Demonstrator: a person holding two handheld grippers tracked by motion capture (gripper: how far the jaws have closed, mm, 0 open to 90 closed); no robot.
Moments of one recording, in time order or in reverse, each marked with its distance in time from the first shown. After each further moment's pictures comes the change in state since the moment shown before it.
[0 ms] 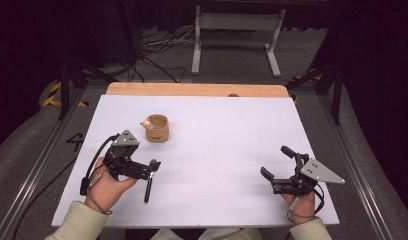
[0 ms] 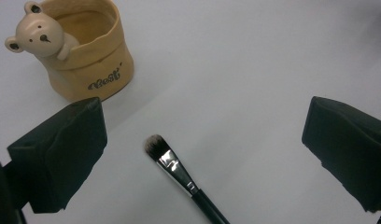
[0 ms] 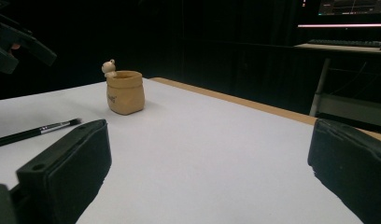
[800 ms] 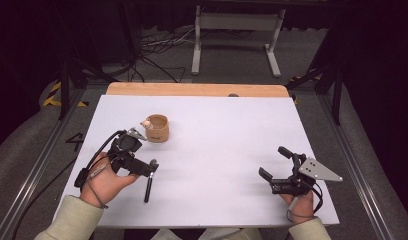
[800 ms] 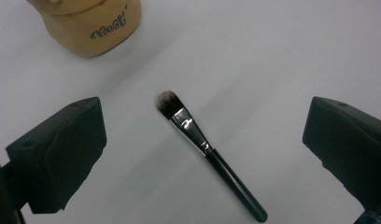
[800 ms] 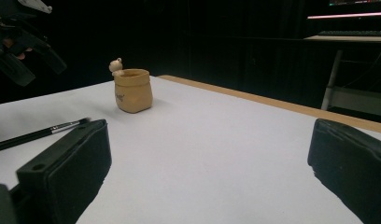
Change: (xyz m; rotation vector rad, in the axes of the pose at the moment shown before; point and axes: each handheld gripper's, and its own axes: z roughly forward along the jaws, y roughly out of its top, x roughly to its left) left arm 0.006 0.017 0.011 0.277 0.037 -0.009; right arm 0.001 -0.002 0.004 0.016 0.031 0.028
